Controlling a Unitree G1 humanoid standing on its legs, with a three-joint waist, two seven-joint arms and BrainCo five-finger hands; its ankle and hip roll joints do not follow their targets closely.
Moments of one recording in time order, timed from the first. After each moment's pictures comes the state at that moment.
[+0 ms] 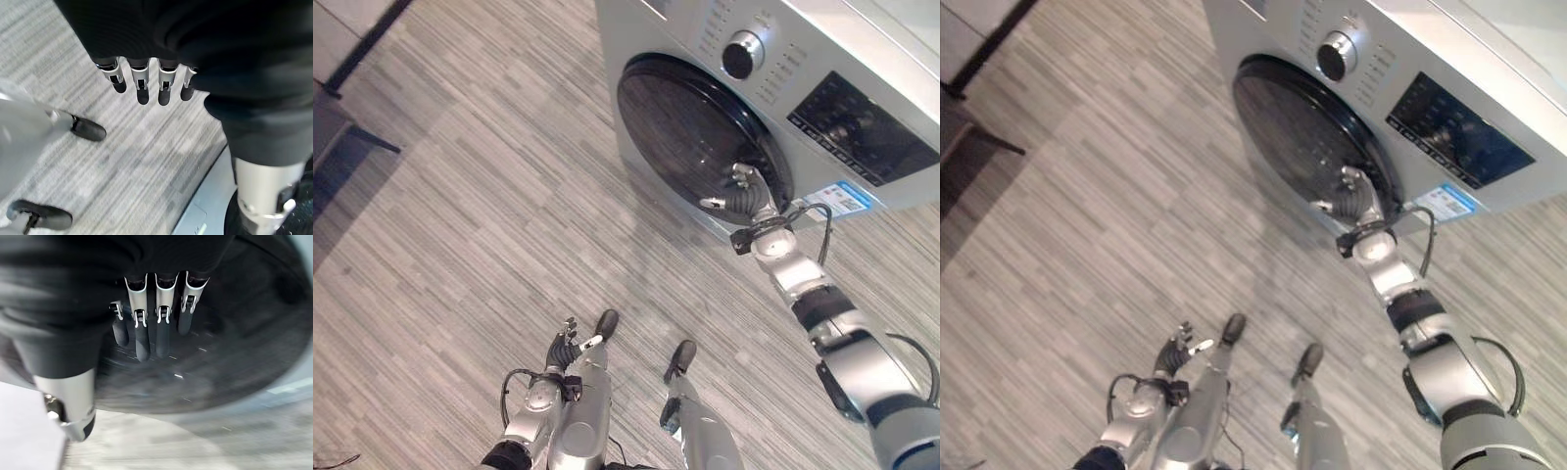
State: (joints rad) left arm -0.10 0.23 -0.41 0.65 -0.43 -0.18 0.22; right arm -0.67 -0.52 0.36 0.46 0.10 -0.03 -0.33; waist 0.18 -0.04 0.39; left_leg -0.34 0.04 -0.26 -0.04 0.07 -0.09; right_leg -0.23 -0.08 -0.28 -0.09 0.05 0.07
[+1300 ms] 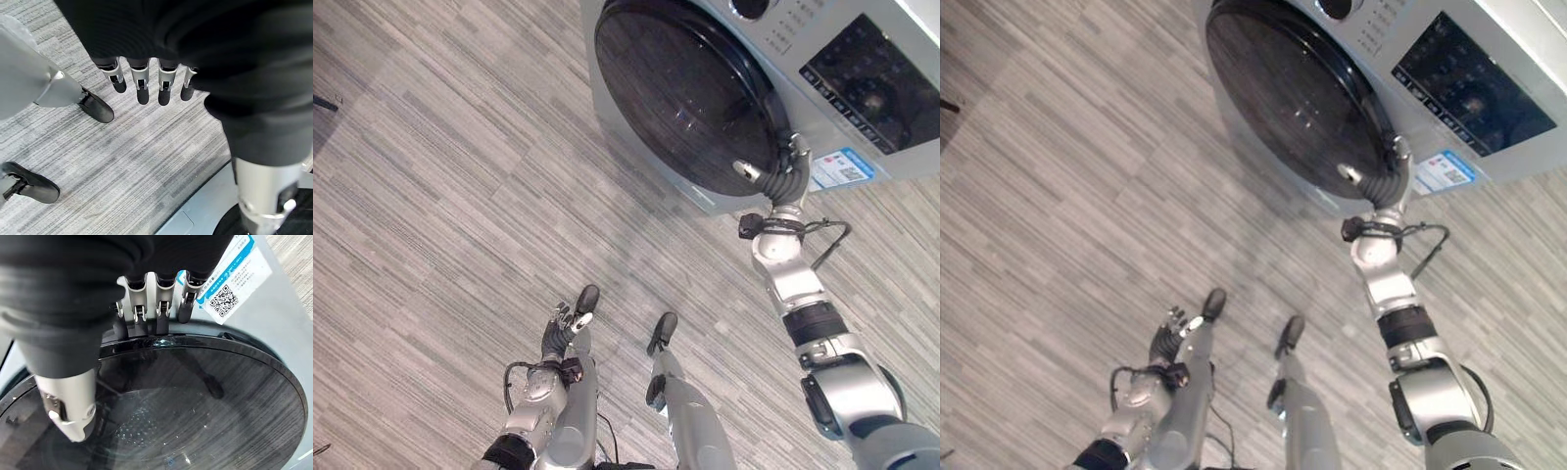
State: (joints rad) left arm -0.10 0.23 -0.40 0.57 -0.66 -0.23 0.27; right arm -0.72 -0.40 0.19 0.49 0.07 -0.05 -0.63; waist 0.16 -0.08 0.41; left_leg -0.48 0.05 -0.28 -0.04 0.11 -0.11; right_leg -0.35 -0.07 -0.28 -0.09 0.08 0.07
